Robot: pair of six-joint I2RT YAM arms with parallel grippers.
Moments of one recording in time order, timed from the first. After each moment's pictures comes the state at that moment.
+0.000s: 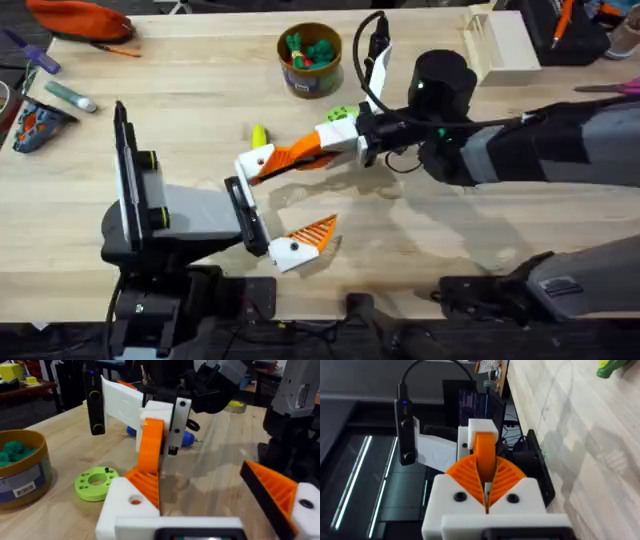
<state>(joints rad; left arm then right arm) -0.02 0.00 0.01 -0.12 1.14 0.05 0.54 1.68 0.61 0.89 -1.21 1.29</state>
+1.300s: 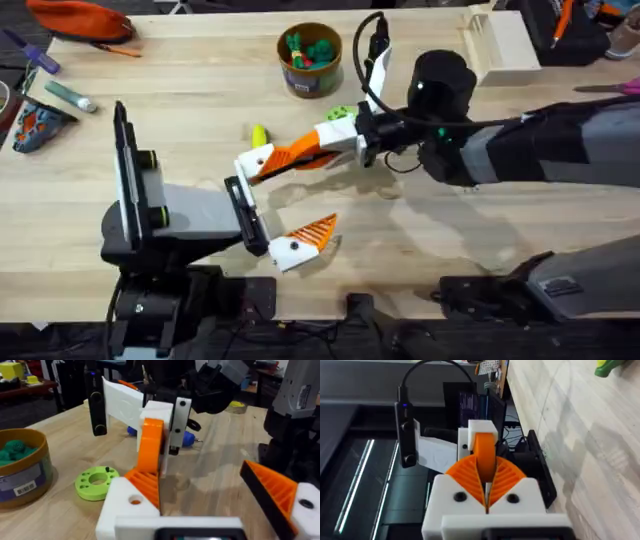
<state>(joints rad) -0.02 0.00 0.01 -0.12 1.14 0.04 0.54 1.68 0.61 0.89 -1.20 1.31</state>
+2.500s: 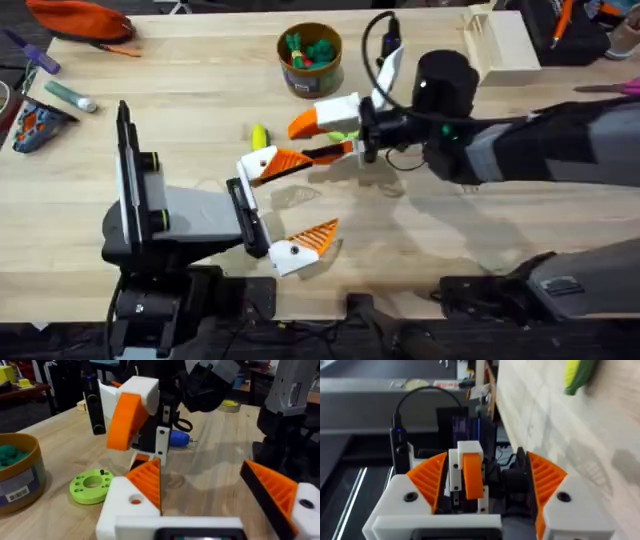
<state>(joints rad) -0.03 0.00 0.01 -0.12 1.16 0.06 0.51 1.67 0.60 0.83 -1.11 1.28</state>
